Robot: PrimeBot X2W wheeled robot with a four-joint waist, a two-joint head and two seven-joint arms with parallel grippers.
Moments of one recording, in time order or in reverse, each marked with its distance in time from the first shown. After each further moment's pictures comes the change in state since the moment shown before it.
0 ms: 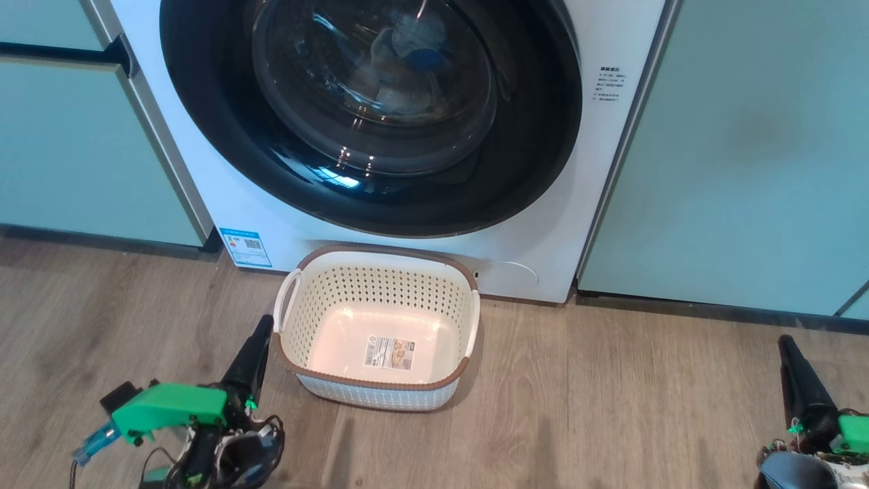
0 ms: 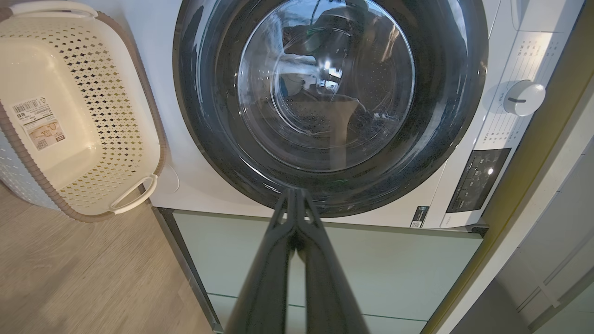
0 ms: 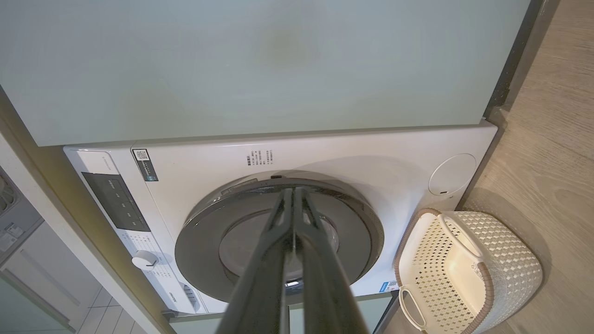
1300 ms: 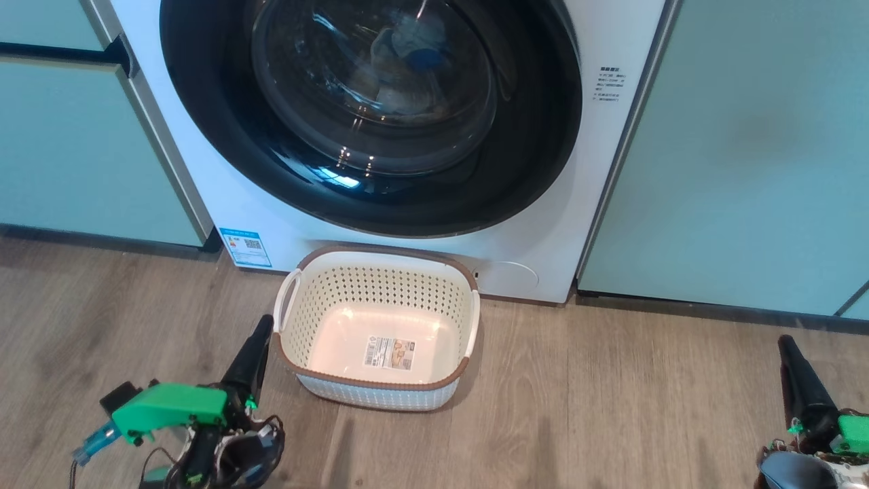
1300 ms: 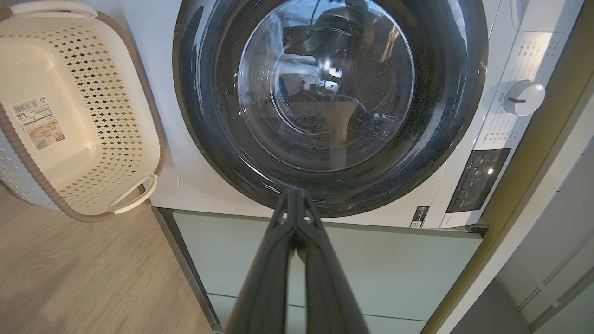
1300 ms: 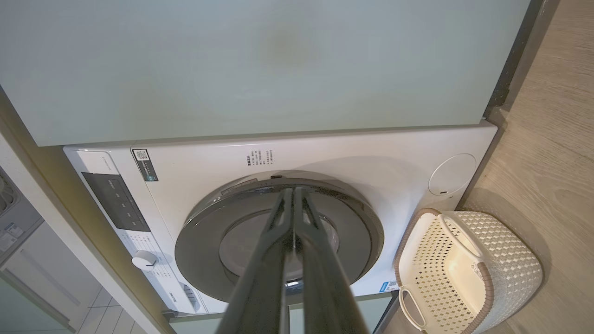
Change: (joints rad) left arm 0.000 0.000 0.000 0.000 0.000 0.000 0.000; right arm 0.000 0.000 0.000 0.000 0.000 0.000 0.000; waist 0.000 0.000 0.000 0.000
